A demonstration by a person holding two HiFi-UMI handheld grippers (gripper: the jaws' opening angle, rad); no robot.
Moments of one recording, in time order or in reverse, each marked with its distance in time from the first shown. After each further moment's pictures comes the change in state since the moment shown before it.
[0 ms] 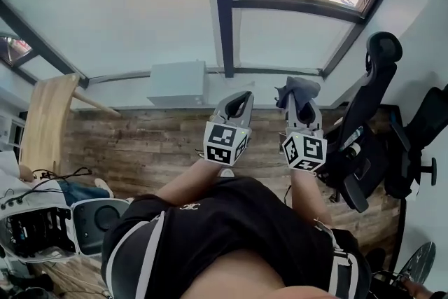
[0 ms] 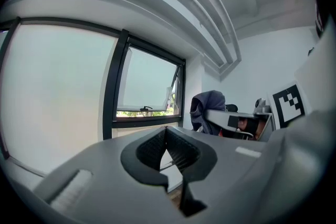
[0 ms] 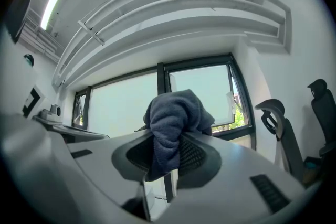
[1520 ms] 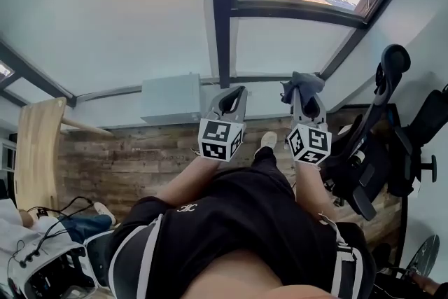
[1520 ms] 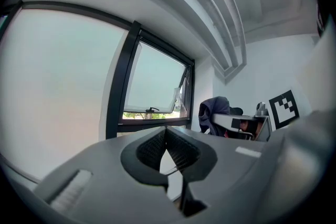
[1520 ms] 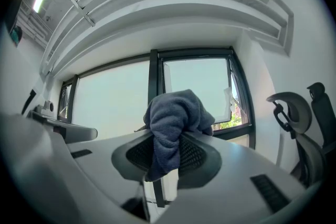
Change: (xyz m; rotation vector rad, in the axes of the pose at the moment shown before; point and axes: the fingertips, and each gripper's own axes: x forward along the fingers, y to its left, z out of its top) left arm 0.074 0.128 0.005 -0.038 -0.019 -0.033; right arm 0.127 -0.006 -0.028 -0.034 0.044 -0.108
